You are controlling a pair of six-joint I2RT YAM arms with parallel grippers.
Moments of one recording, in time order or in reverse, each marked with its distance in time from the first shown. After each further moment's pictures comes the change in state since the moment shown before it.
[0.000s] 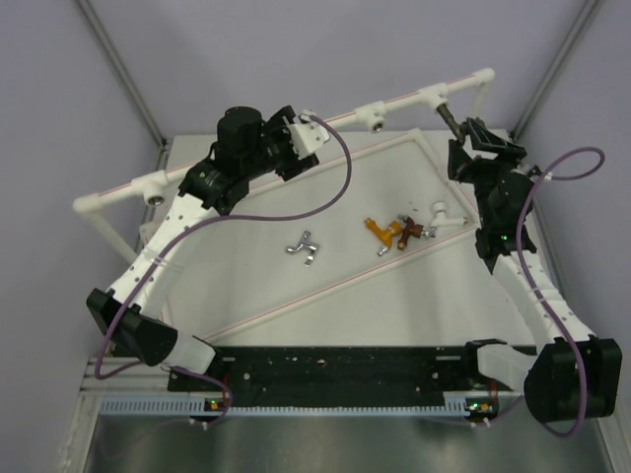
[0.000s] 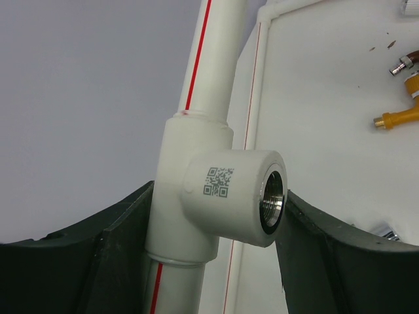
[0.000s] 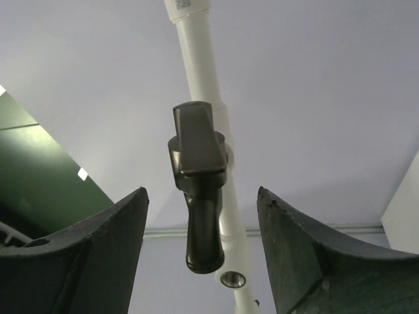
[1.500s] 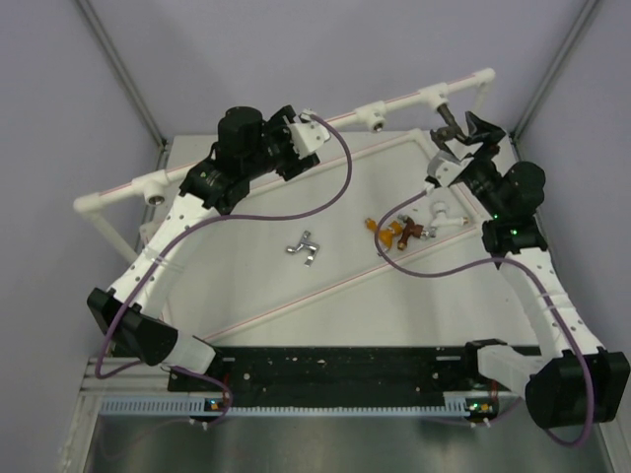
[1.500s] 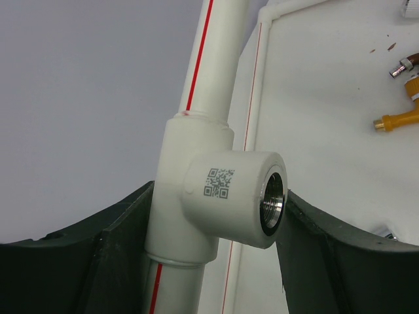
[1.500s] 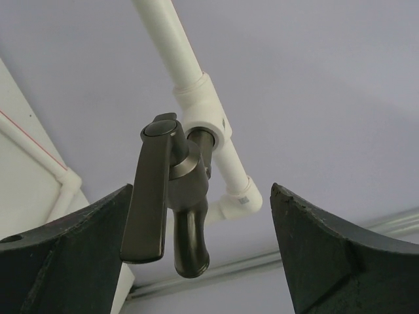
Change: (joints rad) left arm -0.001 0.004 0.000 0.007 -0.002 -0.008; right arm 0.008 -0.058 0.103 -0.146 -0.516 -2.943
